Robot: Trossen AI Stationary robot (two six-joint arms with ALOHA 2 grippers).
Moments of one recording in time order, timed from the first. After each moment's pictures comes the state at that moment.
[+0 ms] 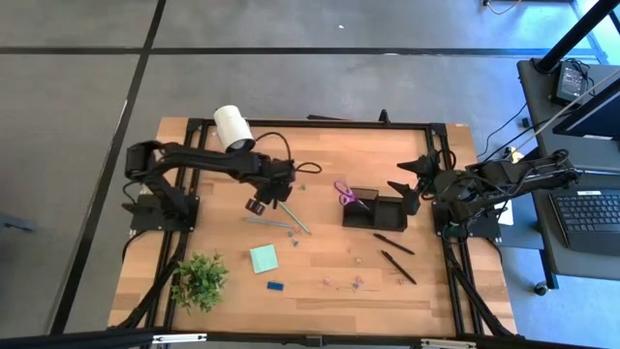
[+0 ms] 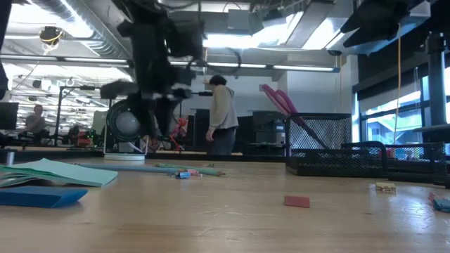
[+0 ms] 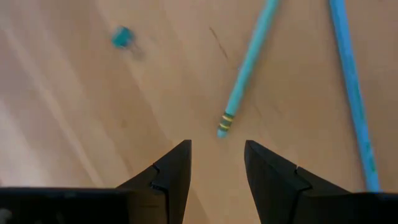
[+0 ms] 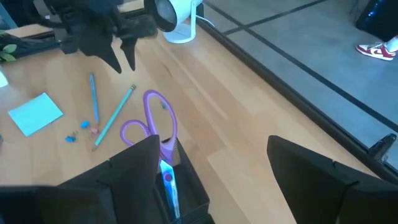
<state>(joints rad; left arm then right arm) 0.18 1.65 1.07 -0.78 -0.09 0.68 0.25 0.74 0.84 -0.75 0.65 0.47</state>
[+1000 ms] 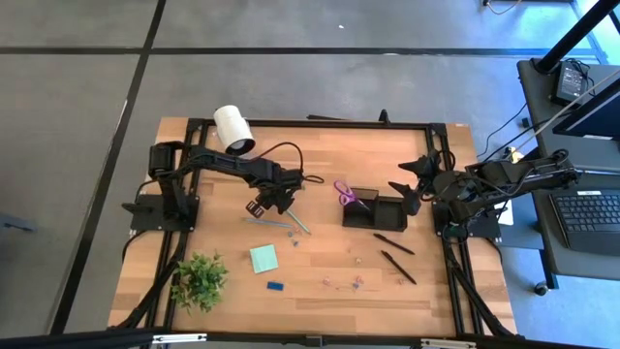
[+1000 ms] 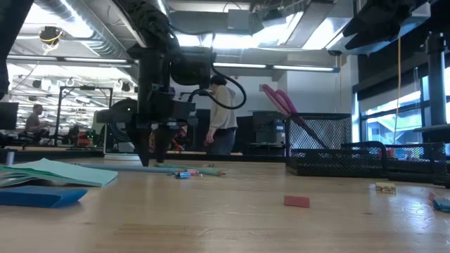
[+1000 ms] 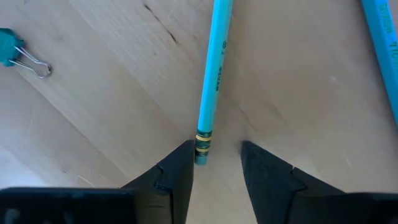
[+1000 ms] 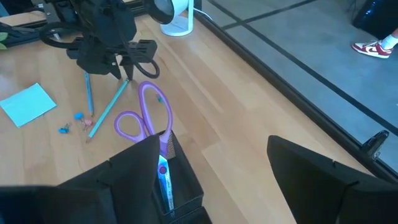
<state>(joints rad) 0.18 1.84 1.07 -0.74 -0.08 0.83 0.25 0.74 0.84 -0.78 0.65 0.47</state>
